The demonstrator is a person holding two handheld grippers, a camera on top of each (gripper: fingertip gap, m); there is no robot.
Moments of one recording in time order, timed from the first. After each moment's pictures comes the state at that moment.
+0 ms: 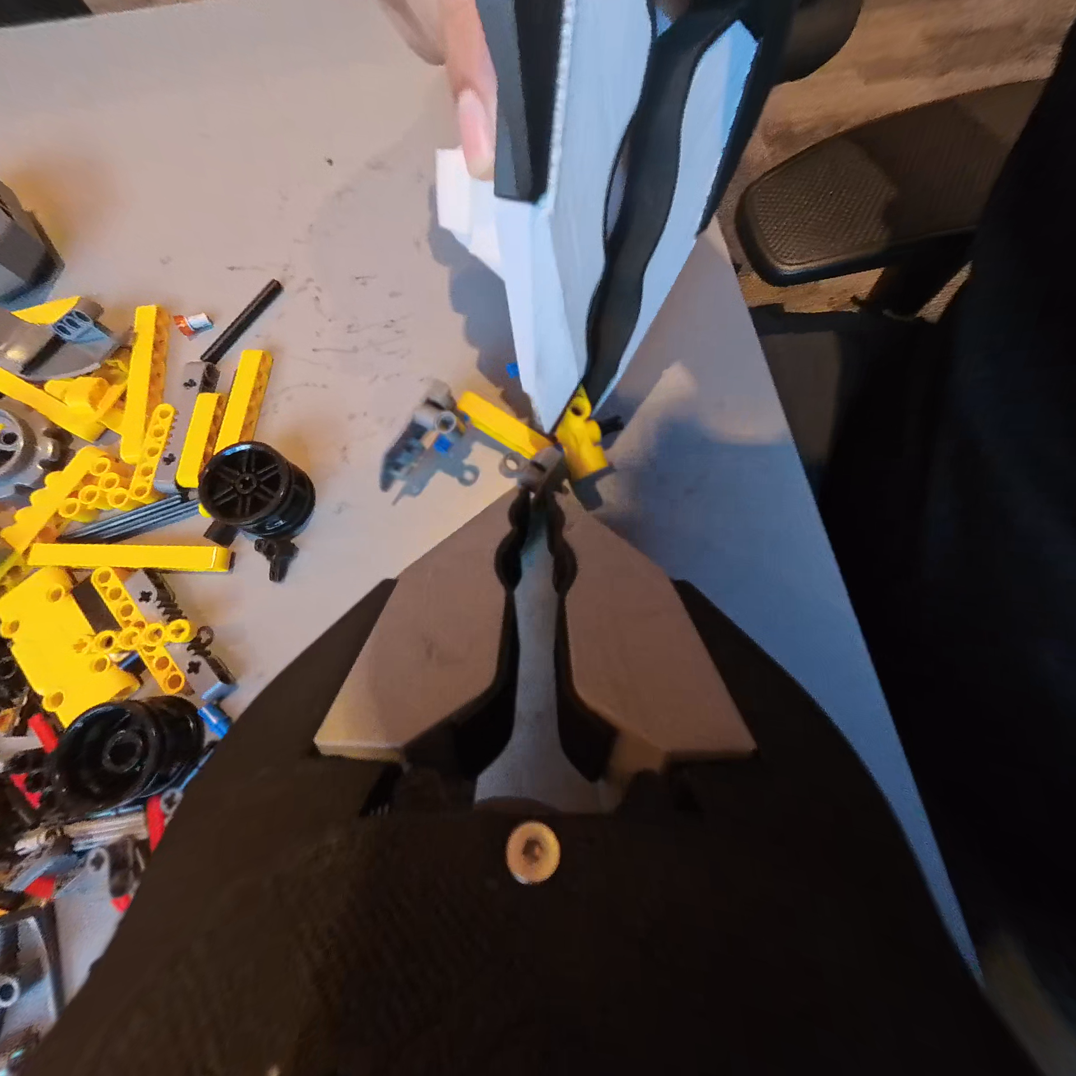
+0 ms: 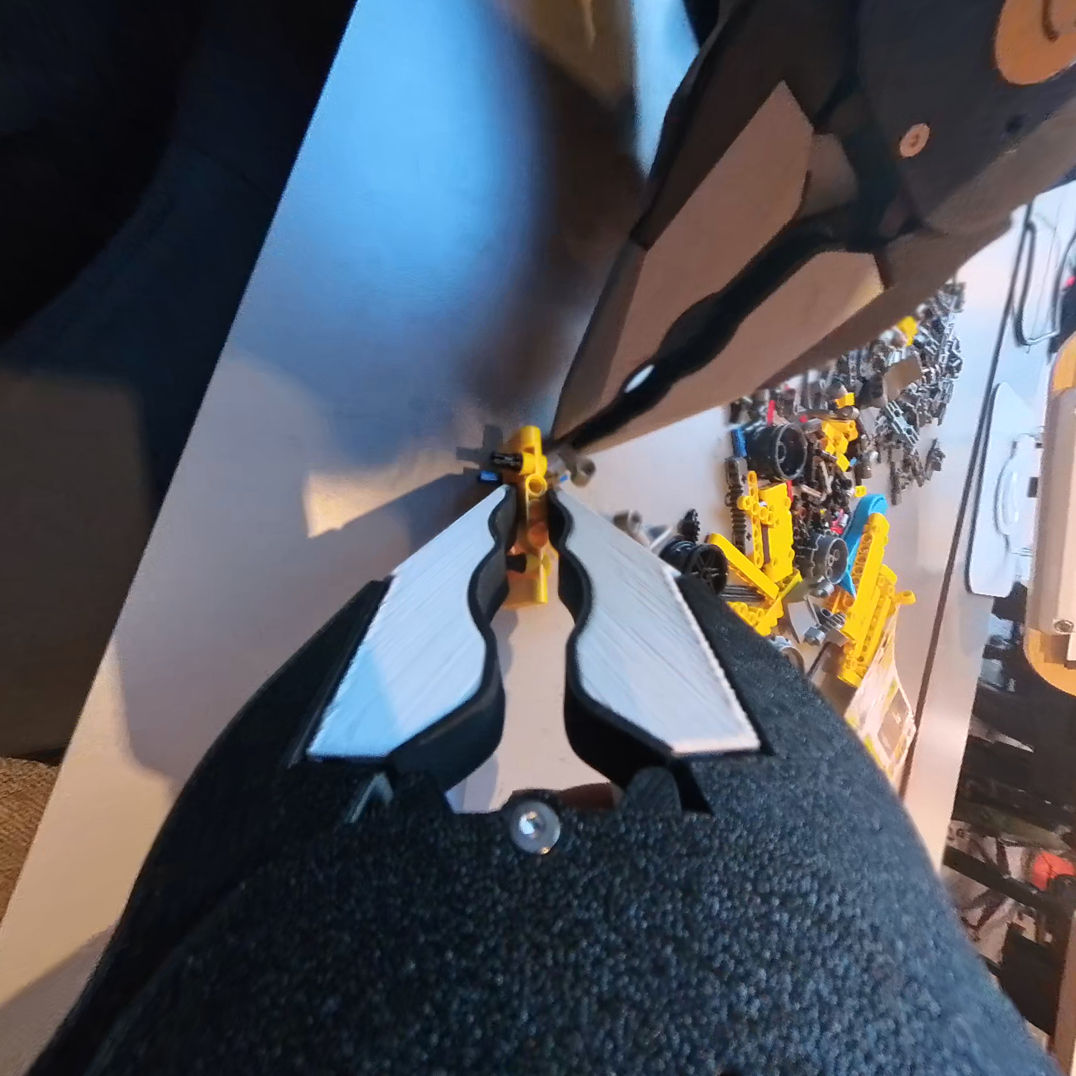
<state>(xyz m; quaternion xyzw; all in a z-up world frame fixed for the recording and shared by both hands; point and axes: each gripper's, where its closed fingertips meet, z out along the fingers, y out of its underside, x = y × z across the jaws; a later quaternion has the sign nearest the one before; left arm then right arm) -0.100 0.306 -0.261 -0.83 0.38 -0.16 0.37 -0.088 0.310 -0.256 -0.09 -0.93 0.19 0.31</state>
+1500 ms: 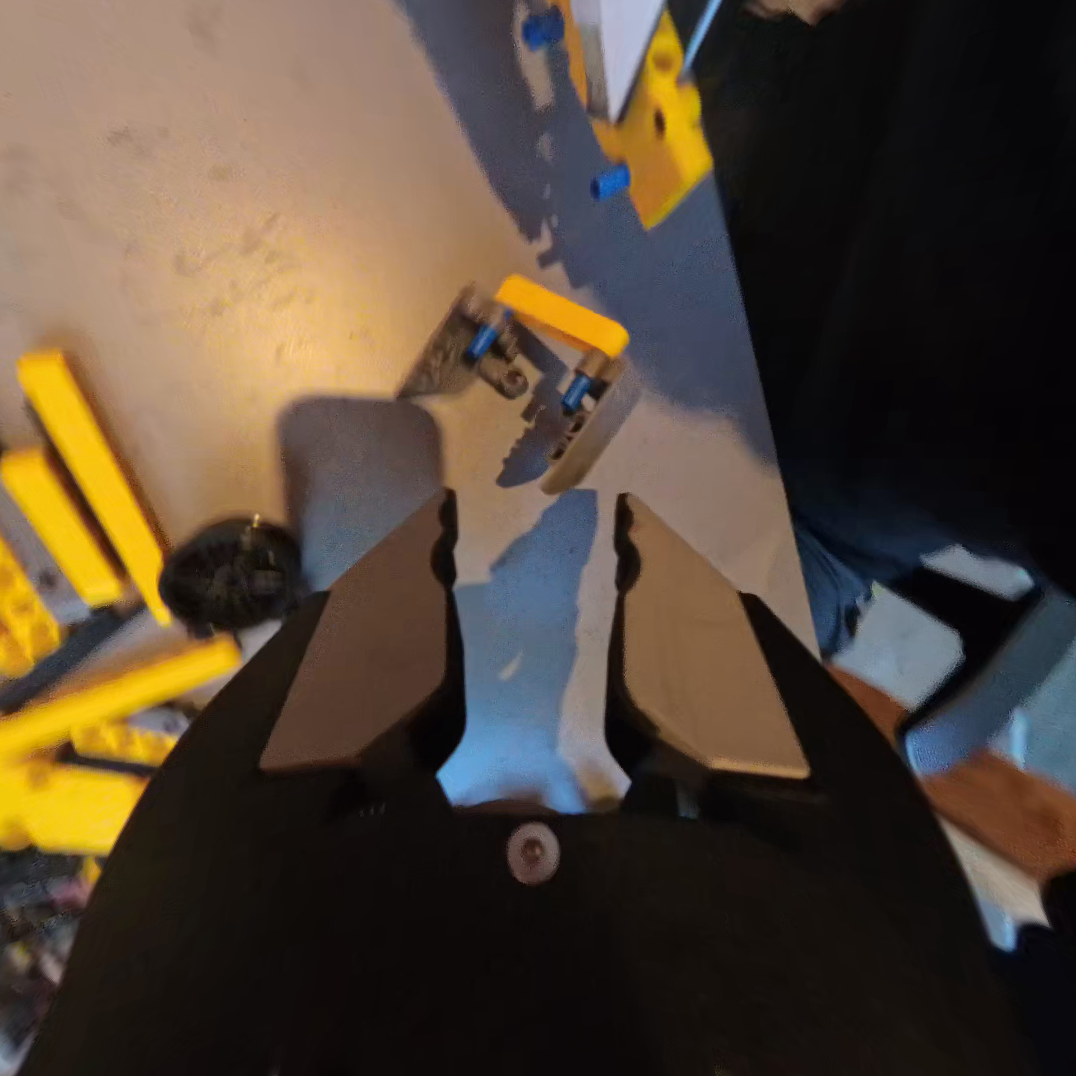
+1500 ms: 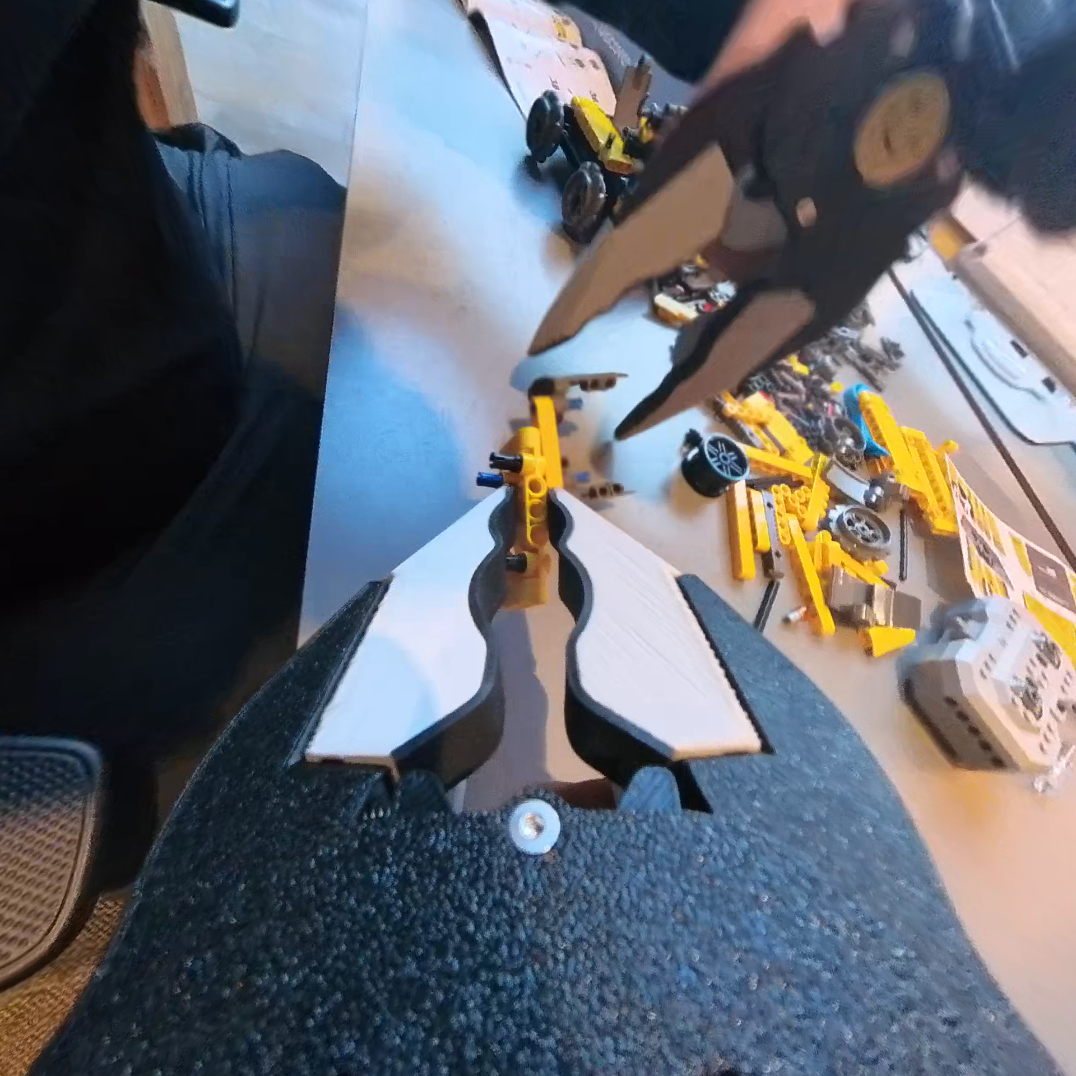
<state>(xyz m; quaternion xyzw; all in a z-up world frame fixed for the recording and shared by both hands) -0.110 0.306 -0.268 -0.83 0.50 -0.24 0.02 -0.037 0.339 -0.229 -0.25 -0.82 0.40 0.33</state>
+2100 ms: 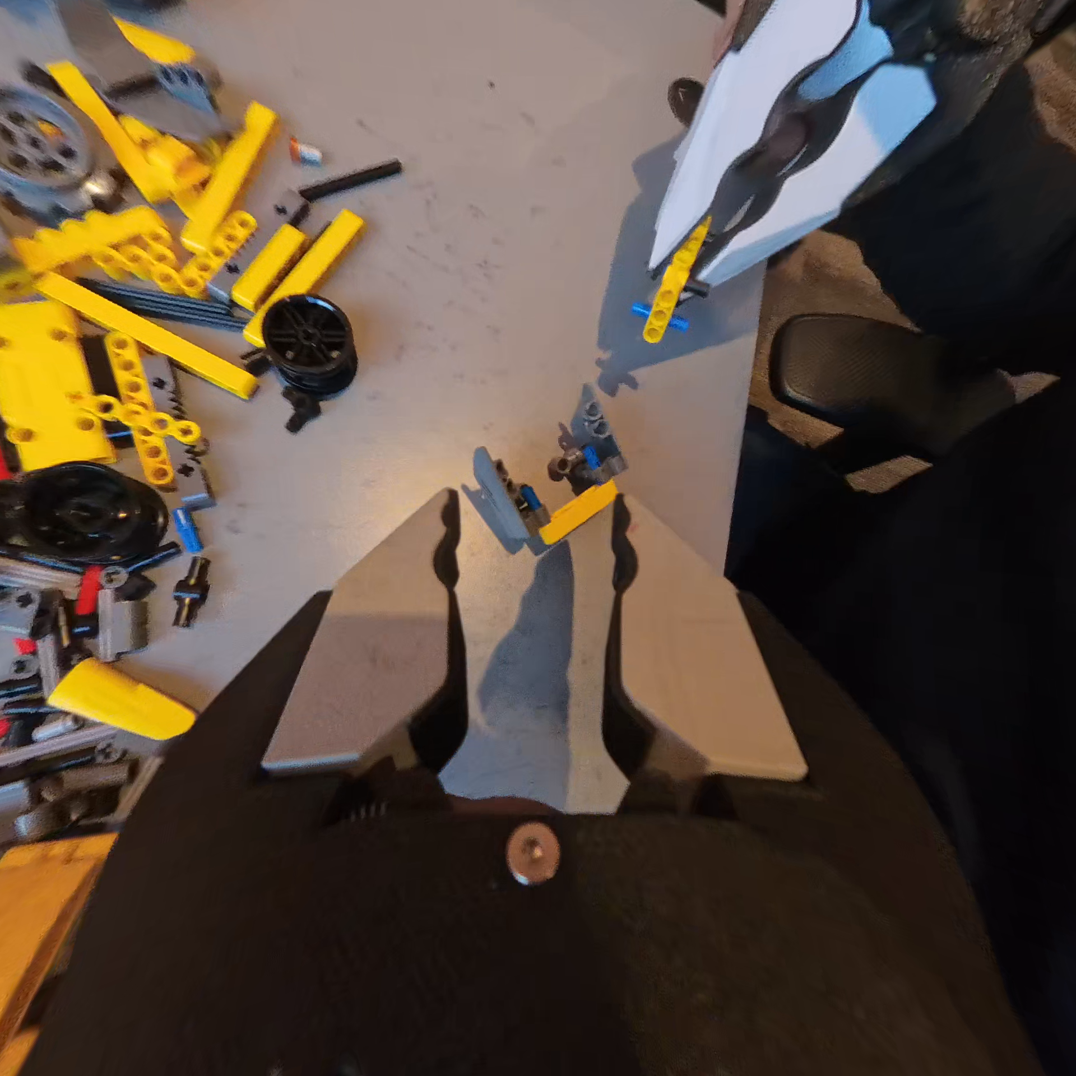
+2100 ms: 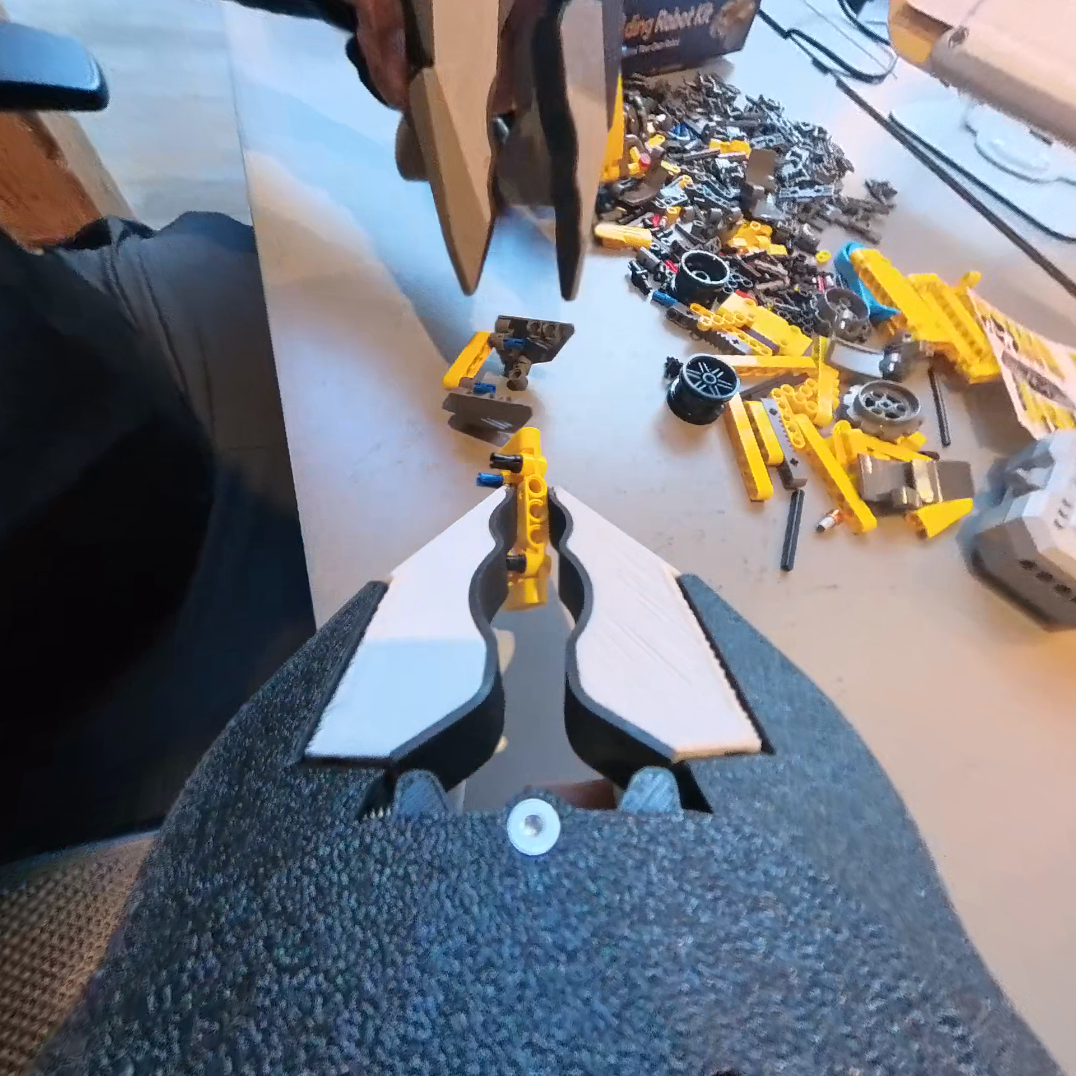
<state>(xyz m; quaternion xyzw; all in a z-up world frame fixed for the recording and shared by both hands) -0.119 0.298 -0.235 -0.91 0.16 -0.21 0.31 -0.043 0.350 -0.235 -0.39 -0.77 0.40 0.30</state>
